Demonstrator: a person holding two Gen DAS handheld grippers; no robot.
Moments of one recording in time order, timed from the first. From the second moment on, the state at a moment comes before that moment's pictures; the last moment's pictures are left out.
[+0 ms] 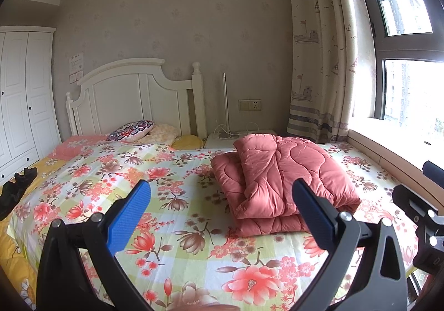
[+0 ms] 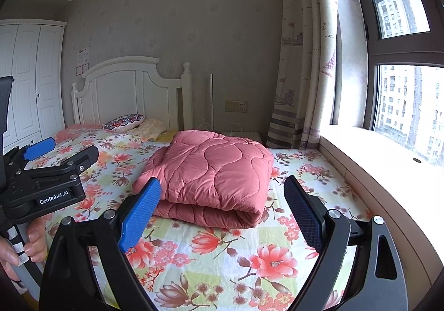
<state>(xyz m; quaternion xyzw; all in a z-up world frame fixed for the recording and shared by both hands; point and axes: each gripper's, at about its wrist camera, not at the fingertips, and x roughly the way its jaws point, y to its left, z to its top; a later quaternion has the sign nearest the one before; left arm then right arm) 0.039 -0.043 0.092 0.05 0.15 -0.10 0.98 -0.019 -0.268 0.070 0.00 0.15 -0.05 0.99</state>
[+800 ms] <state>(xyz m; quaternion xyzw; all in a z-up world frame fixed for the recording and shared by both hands) 0.039 -0.041 0.093 0.05 0.15 -0.10 0.98 -0.021 -0.260 0.070 0.01 0.15 -0.04 0.99</state>
